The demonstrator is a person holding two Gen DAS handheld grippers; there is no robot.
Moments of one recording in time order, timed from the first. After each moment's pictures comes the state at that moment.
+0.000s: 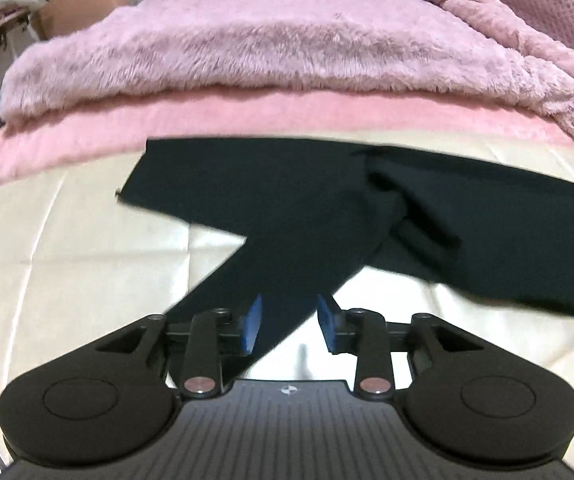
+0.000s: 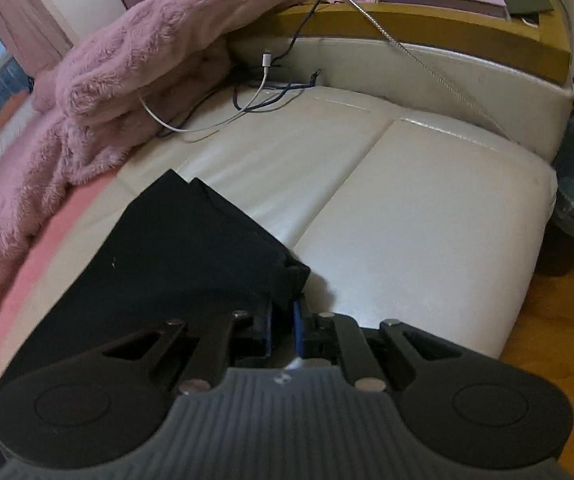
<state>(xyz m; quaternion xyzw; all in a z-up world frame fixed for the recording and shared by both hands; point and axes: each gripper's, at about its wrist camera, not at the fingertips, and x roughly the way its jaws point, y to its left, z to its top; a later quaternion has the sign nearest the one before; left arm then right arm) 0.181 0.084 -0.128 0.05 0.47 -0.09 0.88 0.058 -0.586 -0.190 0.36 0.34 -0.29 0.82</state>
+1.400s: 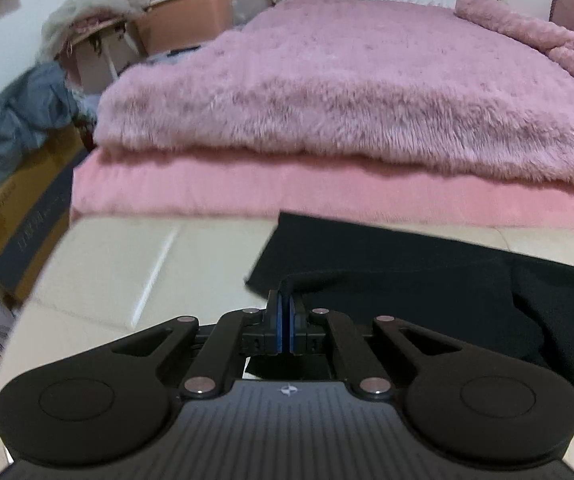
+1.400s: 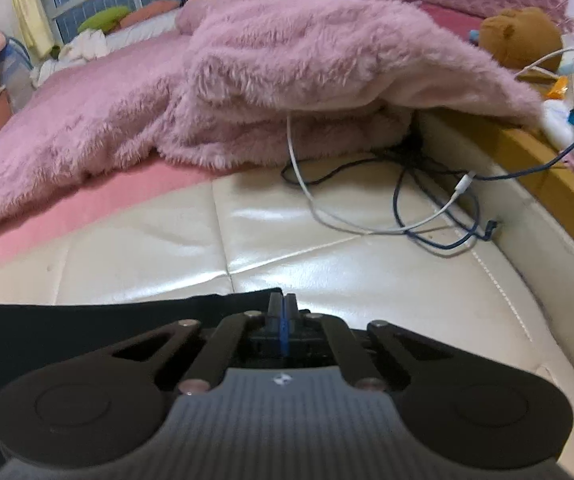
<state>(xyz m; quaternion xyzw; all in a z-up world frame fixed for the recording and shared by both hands) 0.270 0.134 -0.093 0.05 0.42 0.06 0.90 0.186 -0.623 -0.159 0.15 0.35 -0.11 0.92</state>
